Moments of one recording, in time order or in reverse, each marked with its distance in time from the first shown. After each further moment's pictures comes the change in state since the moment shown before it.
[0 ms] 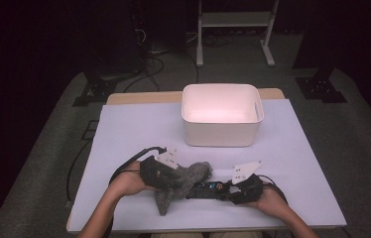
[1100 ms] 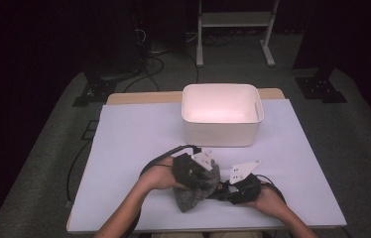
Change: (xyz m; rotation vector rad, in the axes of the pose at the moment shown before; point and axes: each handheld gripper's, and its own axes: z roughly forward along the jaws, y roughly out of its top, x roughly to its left) left arm -0.007 0.063 0.036 0.031 -0.073 0.134; right arm 0.000 0.003 0.004 0.010 0.001 0.001
